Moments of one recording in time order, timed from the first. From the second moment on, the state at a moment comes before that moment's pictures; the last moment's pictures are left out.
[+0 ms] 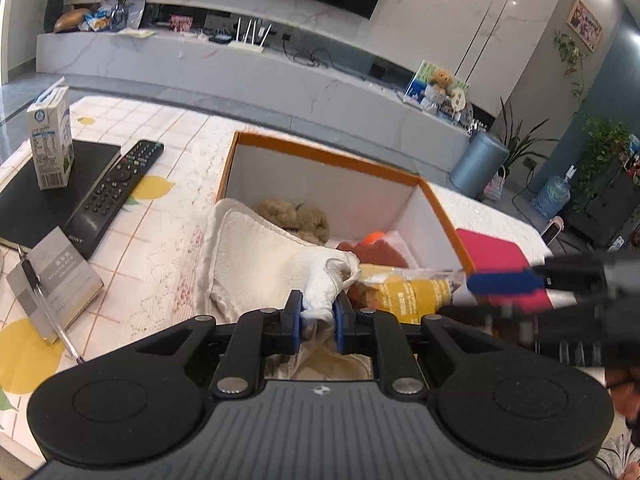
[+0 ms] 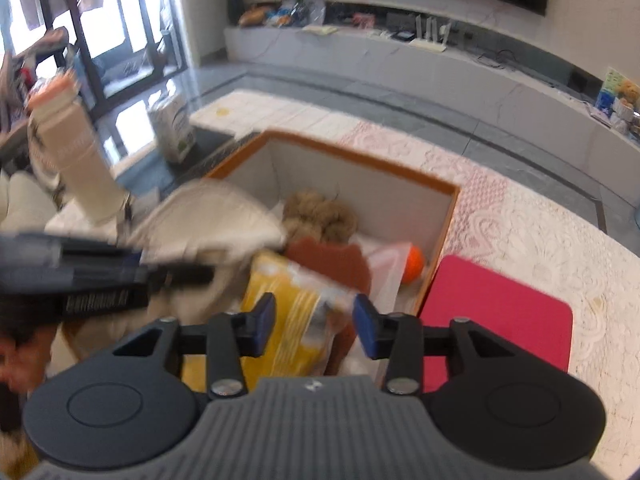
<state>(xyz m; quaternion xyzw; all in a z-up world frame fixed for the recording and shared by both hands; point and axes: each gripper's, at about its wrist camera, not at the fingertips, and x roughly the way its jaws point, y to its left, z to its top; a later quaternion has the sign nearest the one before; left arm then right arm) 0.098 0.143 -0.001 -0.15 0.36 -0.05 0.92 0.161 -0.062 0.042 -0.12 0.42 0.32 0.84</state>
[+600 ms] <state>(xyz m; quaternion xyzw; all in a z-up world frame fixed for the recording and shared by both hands) 0.084 0.162 0.021 -0.24 0.28 -0.11 0.92 0.128 -0.032 0.003 -0.22 0.43 0.30 0.82</state>
